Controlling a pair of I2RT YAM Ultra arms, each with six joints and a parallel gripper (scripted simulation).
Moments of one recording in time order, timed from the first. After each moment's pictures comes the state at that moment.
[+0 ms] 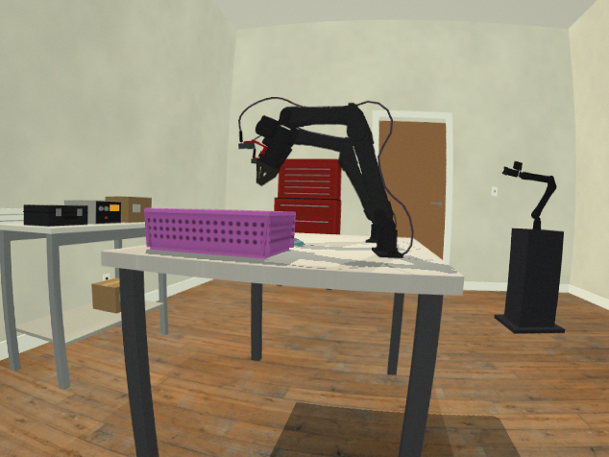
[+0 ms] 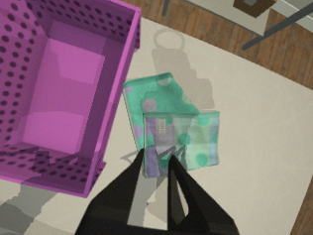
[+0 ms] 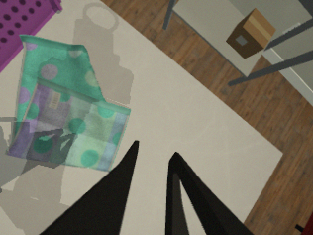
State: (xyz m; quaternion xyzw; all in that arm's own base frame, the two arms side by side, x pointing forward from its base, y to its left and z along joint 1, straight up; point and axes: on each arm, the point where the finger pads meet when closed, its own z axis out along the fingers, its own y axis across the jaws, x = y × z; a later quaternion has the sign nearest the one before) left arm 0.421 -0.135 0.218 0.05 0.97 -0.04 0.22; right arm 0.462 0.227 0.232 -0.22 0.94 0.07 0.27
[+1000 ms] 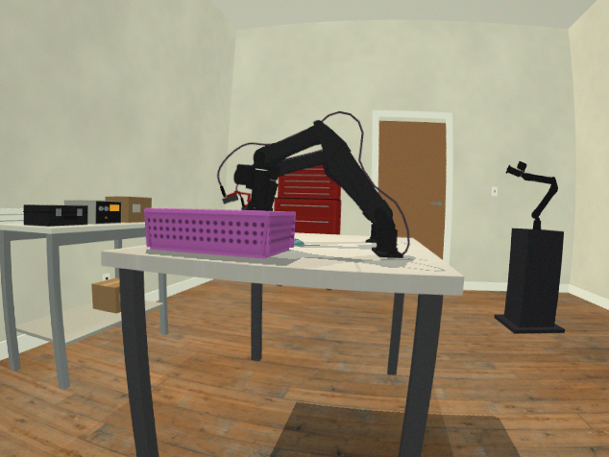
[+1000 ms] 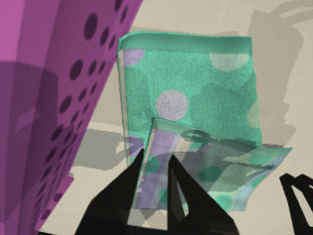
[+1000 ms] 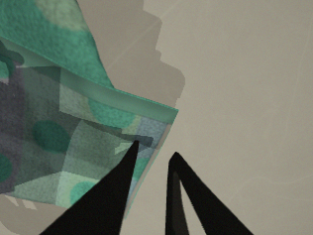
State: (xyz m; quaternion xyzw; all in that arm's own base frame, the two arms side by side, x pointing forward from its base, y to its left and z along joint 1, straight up) left arm 0.435 -0.131 0.053 -0.07 1.00 -0.01 0.06; right arm 0.434 0.280 0.044 -0.24 0.96 0.05 0.10
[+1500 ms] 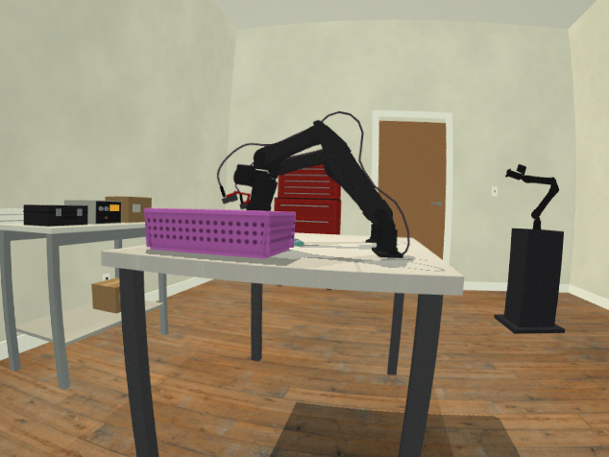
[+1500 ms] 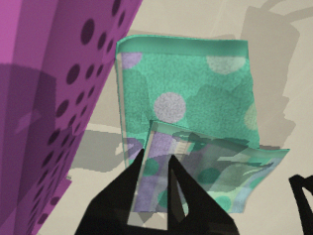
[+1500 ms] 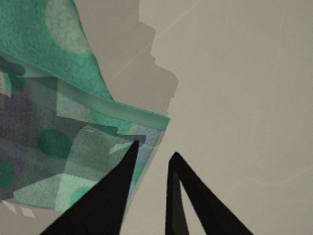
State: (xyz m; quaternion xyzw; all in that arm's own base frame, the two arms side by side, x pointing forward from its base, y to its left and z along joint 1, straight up) left arm 0.438 -0.132 0.052 -0.07 1.00 -0.02 0.06; right arm 0.445 0.284 0.053 -0.24 0.96 0.06 0.13
